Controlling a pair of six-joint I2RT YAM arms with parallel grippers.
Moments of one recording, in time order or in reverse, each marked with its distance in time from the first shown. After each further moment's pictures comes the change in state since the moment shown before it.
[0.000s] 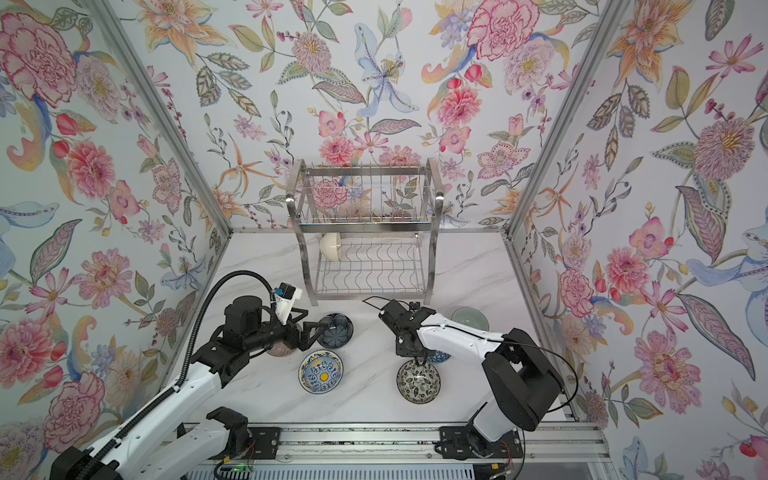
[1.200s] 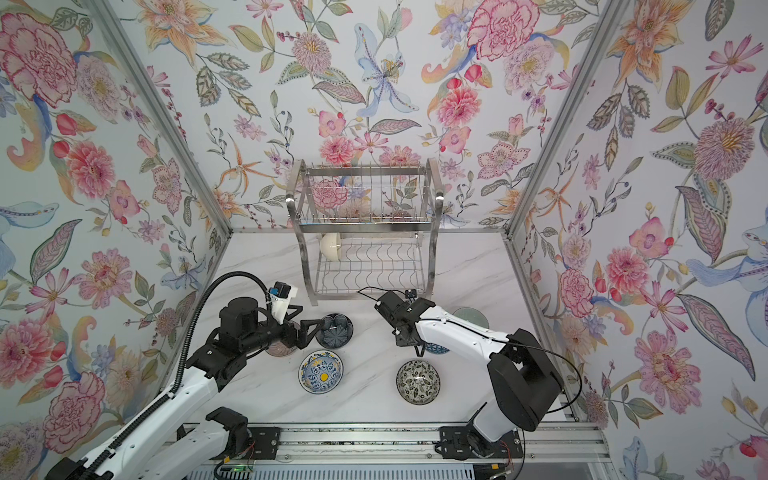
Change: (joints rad) left arm 0.000 -0.047 0.000 0.000 -0.090 0.026; right arm 0.011 -0.001 0.128 -0.101 0.135 -0.085
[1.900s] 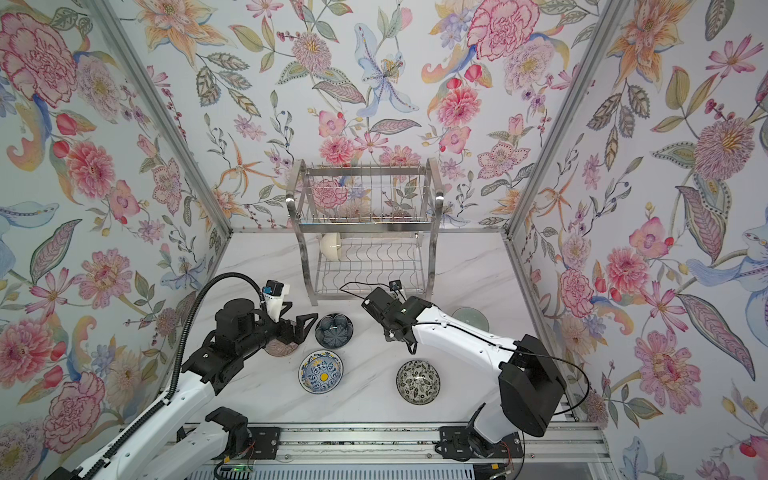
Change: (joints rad) left arm -0.001 -0.040 -0.001 -0.018 -0.148 0.000; right arm 0.107 -0.032 0.108 0.016 0.075 -0.082
